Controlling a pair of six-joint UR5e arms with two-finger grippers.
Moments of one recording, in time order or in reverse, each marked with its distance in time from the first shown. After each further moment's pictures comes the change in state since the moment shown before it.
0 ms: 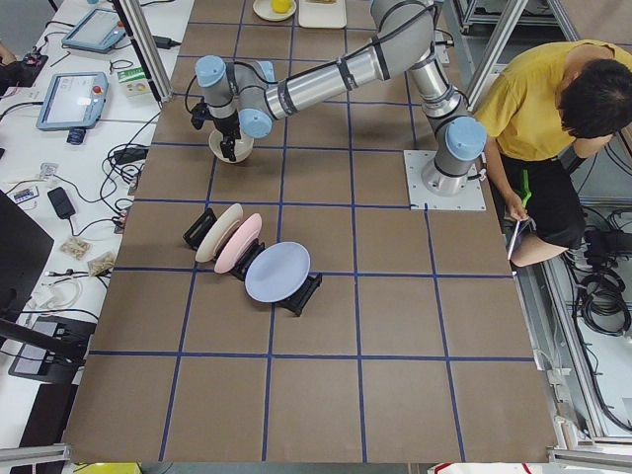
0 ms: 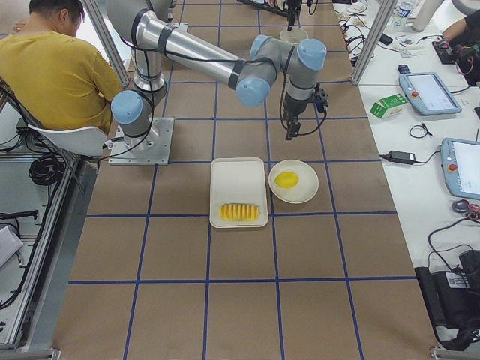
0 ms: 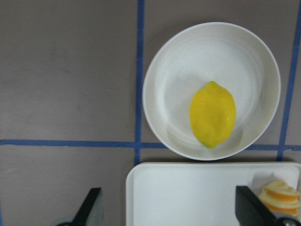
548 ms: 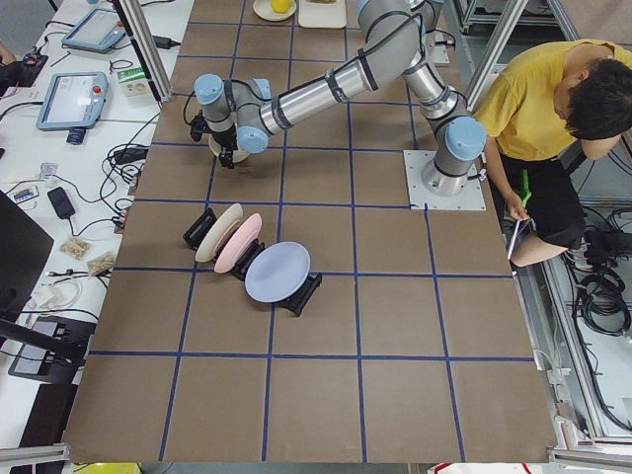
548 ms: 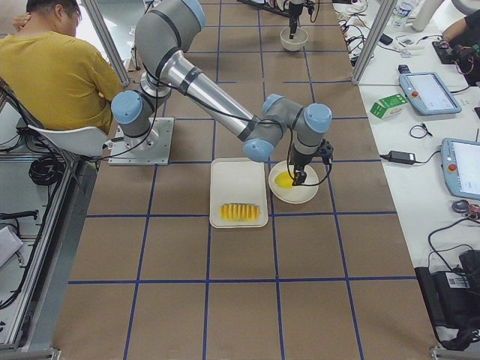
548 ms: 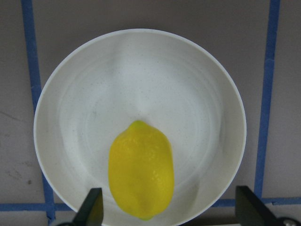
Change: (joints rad) left arm 0.021 -0.058 0.002 0.056 -0.043 0.005; right arm -0.089 0.196 -0.001 -0.208 -0.010 -0.046
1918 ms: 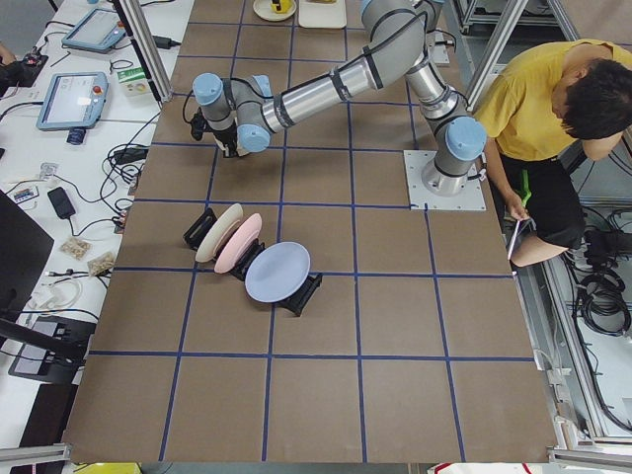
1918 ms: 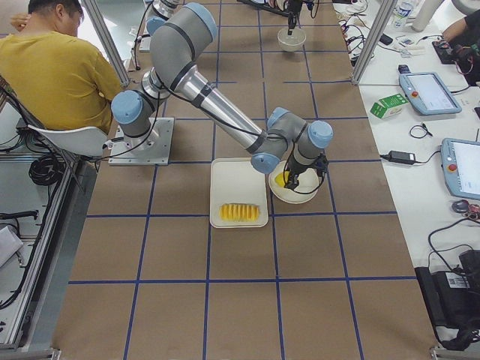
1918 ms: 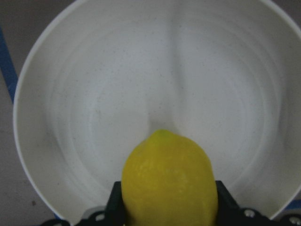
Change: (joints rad) left arm -0.020 0.078 -0.010 -0.138 -0.187 -0.048; right arm 0.020 0.082 -0.017 0.083 -0.013 0.143
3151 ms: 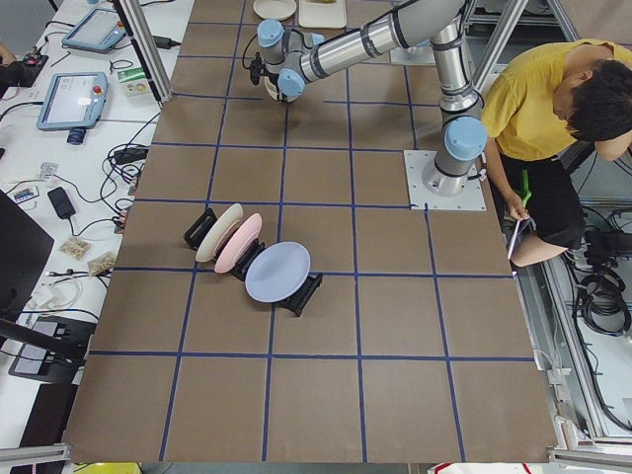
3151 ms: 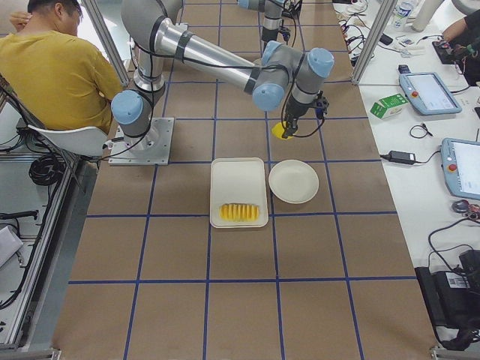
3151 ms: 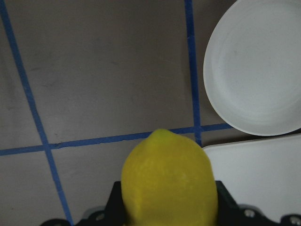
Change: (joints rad) left arm -0.353 0.126 -0.309 0.263 0.047 -0.384; right arm 0.255 -0.275 -0.013 0.268 0.033 0.243
